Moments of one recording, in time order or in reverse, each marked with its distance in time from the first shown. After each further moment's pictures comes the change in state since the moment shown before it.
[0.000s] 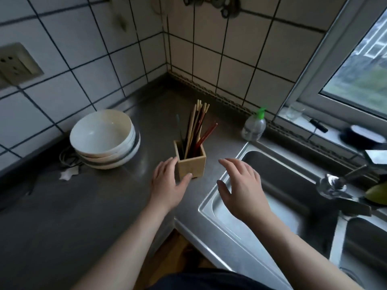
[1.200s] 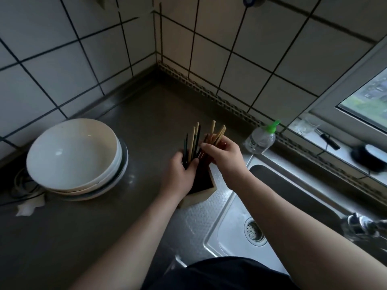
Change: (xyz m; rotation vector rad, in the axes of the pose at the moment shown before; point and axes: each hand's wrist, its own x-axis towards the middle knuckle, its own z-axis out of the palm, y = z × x) left_hand 0.148 0.008 0.012 -0.587 -0.040 -0.085; right_hand 0.196 -0.031 0.044 1.076 -0.057 0.513
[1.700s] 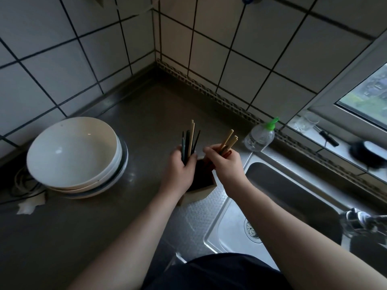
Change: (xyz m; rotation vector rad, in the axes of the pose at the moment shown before) left_hand 0.002 -0.004 0.003 -0.001 0.061 0.023; right_hand -0.017 0.016 0.002 0.008 0.075 0.034
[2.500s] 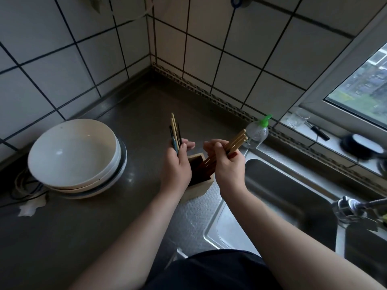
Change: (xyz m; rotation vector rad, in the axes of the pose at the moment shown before) left_hand -0.017 0.017 -0.001 -0.174 0.097 0.208; right_hand -0.026 0.003 0.007 0.225 0.218 -0.175
